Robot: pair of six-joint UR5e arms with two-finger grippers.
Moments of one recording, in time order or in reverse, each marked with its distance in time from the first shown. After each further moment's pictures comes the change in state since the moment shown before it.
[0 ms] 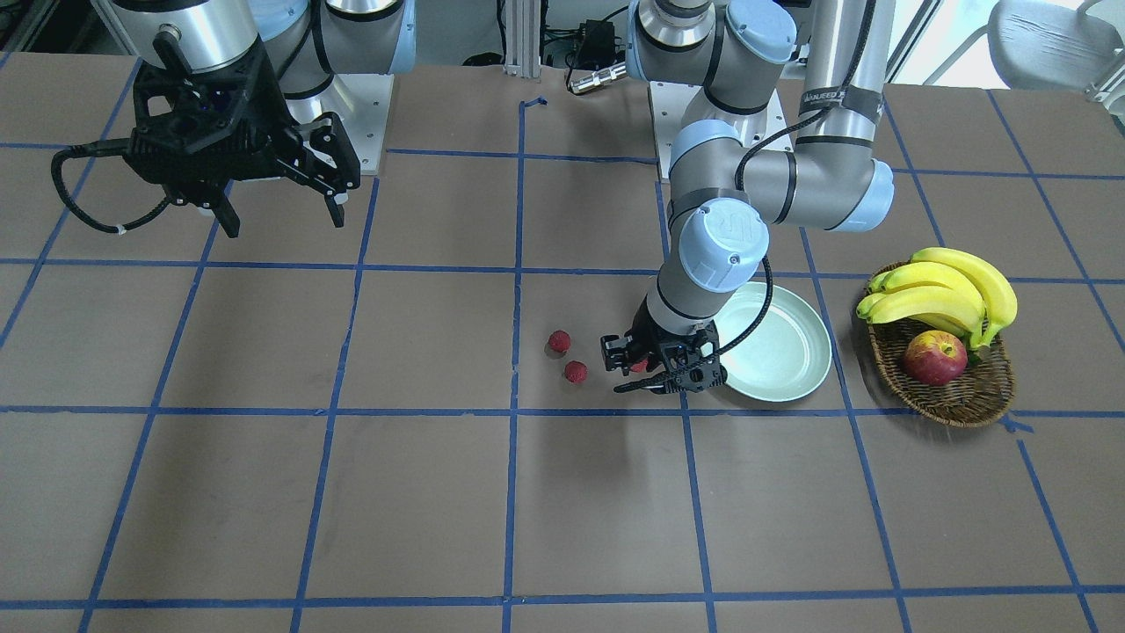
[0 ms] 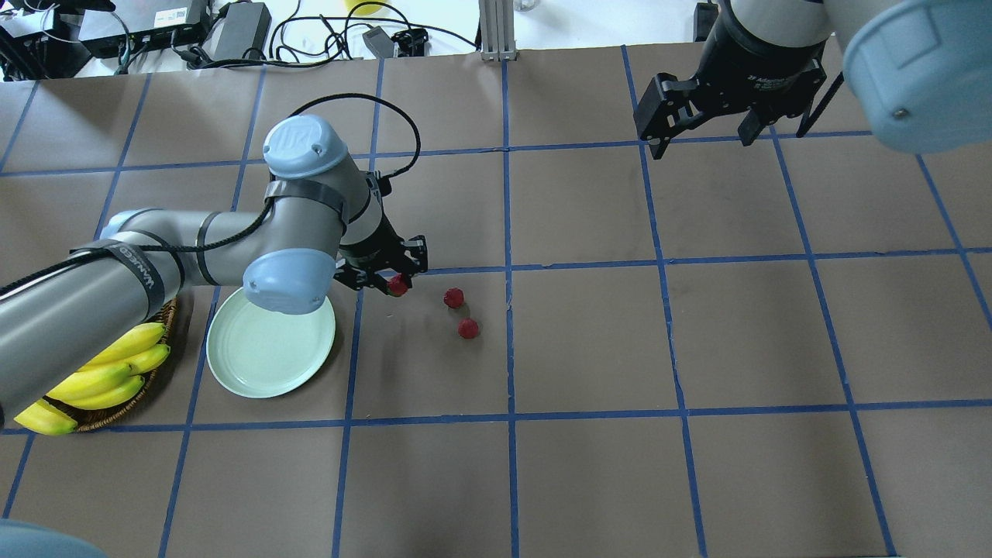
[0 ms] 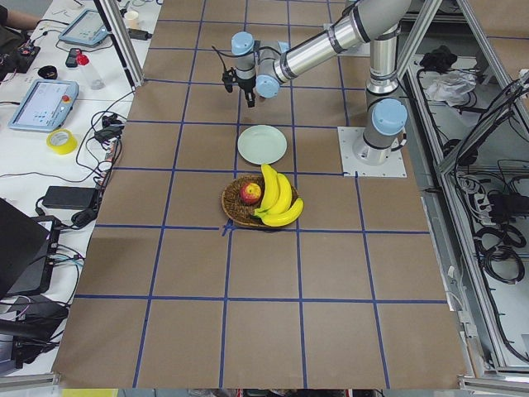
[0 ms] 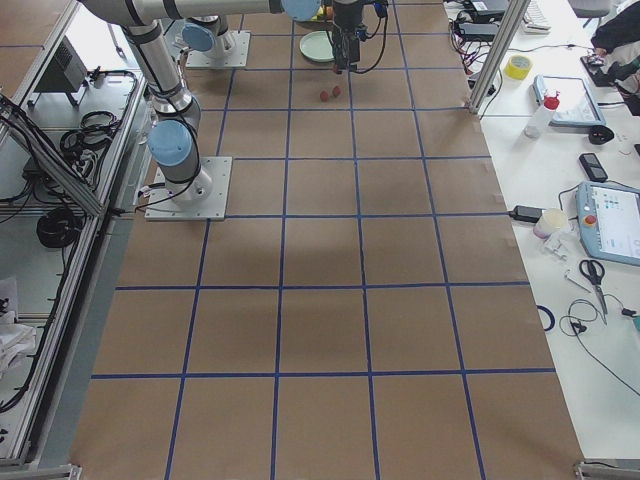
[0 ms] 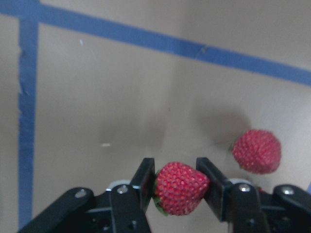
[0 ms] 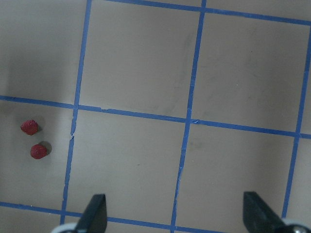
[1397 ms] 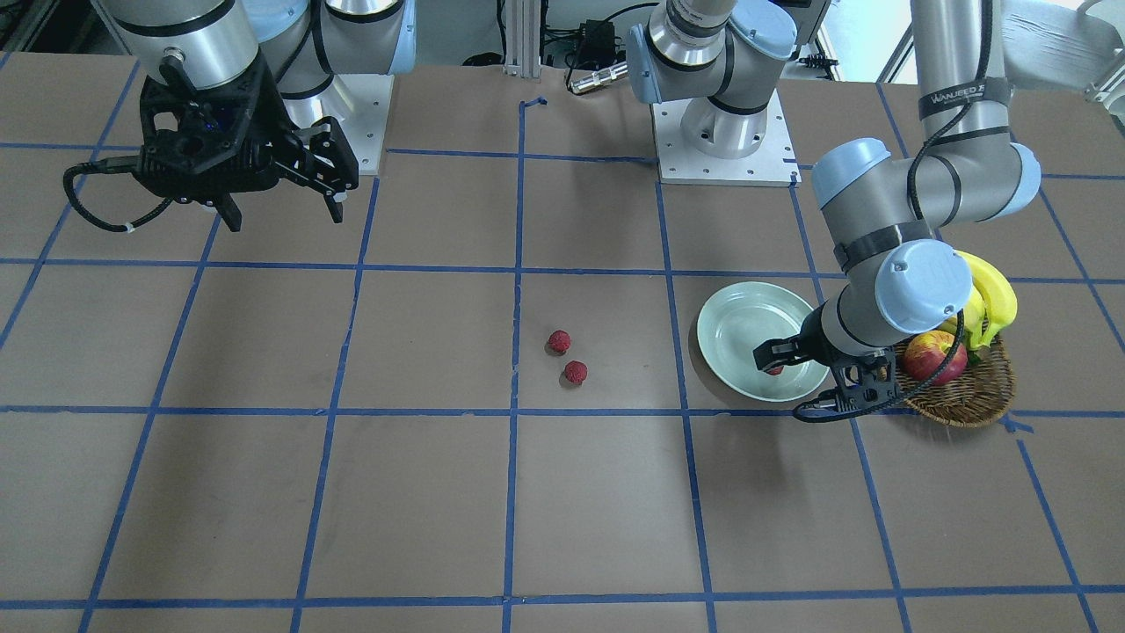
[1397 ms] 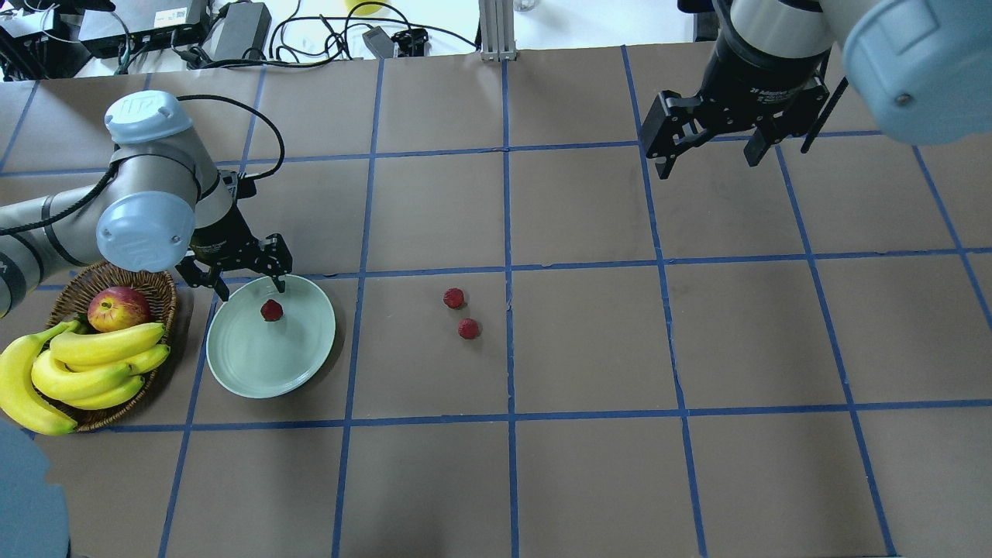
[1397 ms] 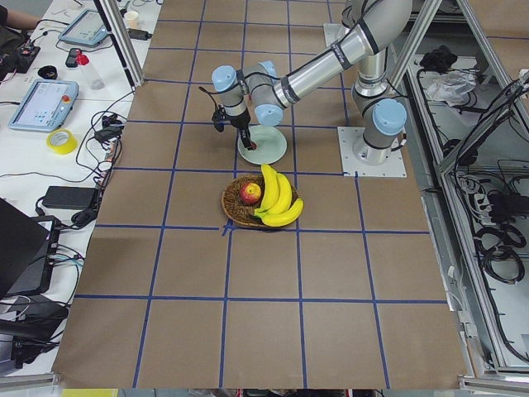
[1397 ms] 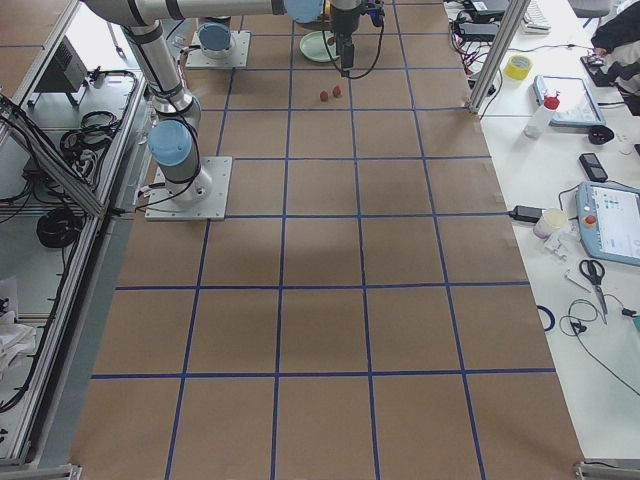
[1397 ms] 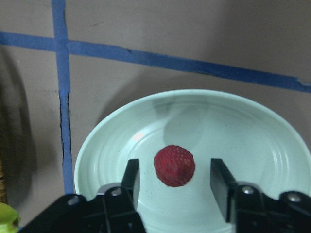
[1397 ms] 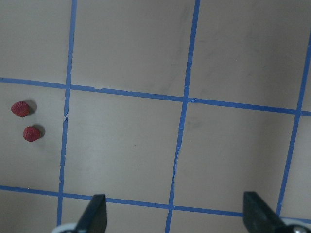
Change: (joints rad) left arm 0.311 0.010 0.021 -0.180 0.132 0.322; right arm -0.016 0.013 -0.011 0.077 -0.009 0.010
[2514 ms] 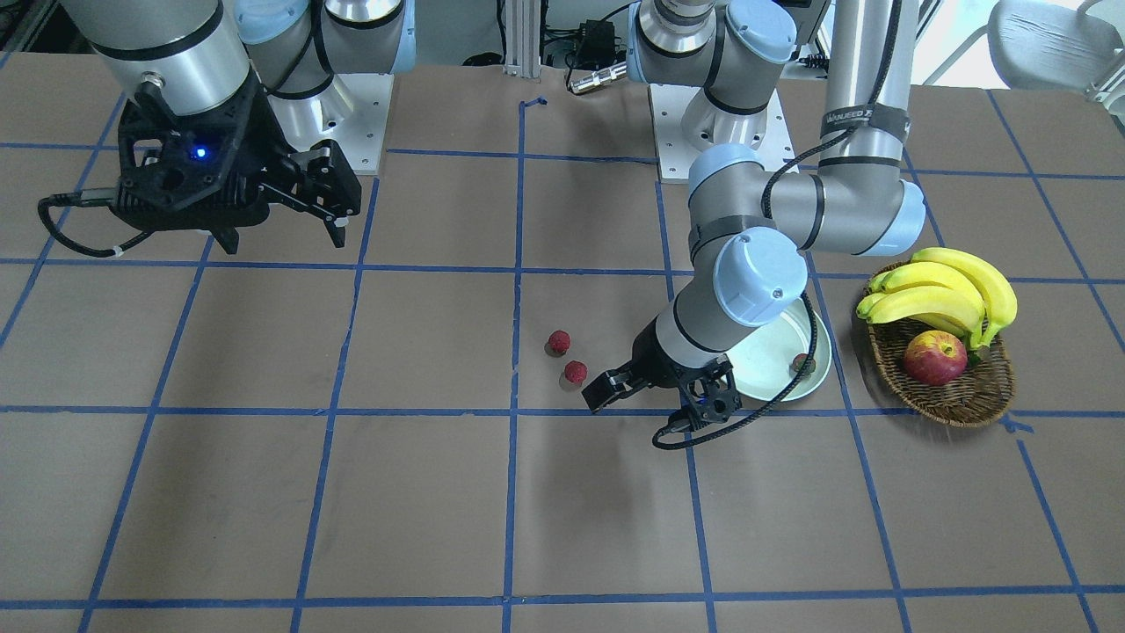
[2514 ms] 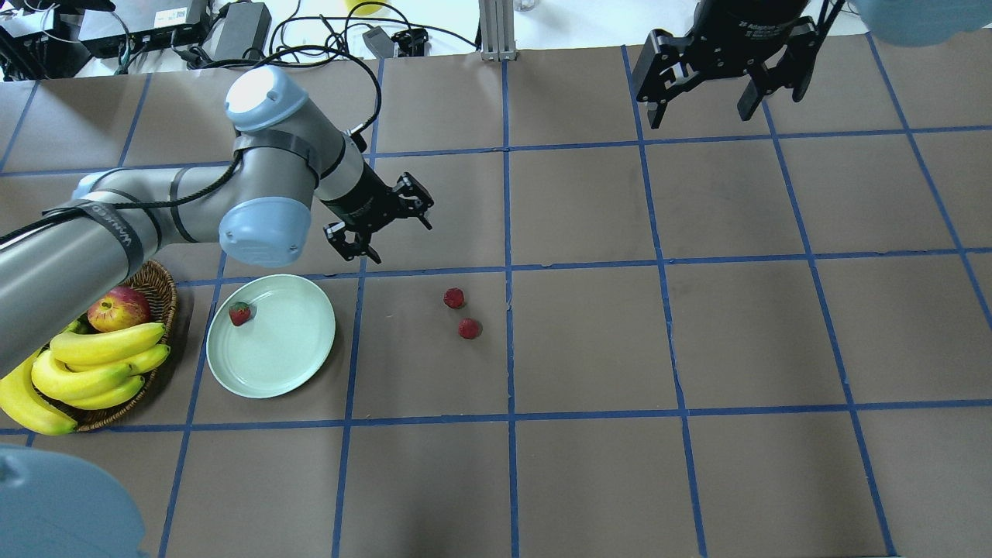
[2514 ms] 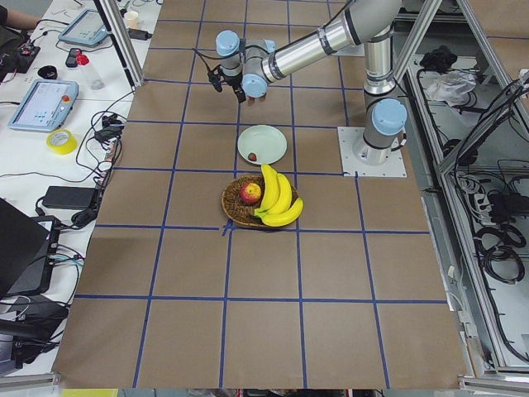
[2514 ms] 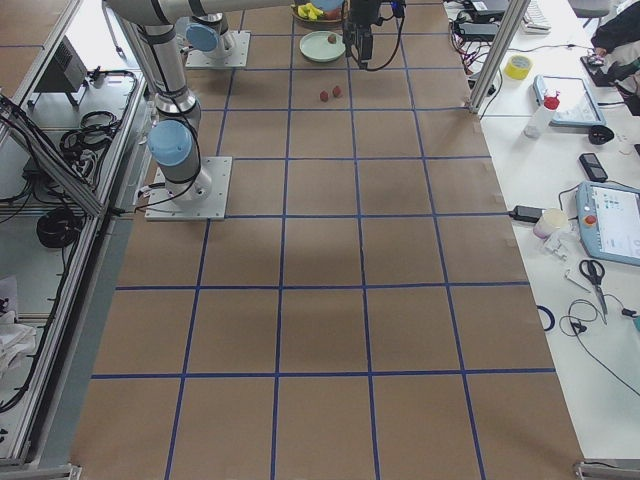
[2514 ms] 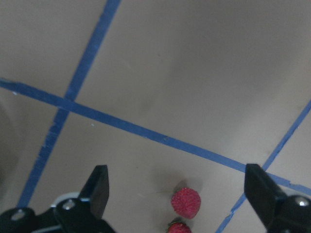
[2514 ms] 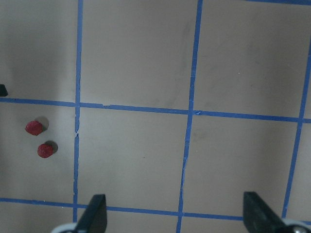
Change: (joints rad) left arm -0.307 -0.084 0.057 0.213 -0.340 -0.618; right arm 0.027 0.111 -0.159 0.084 0.010 0.057
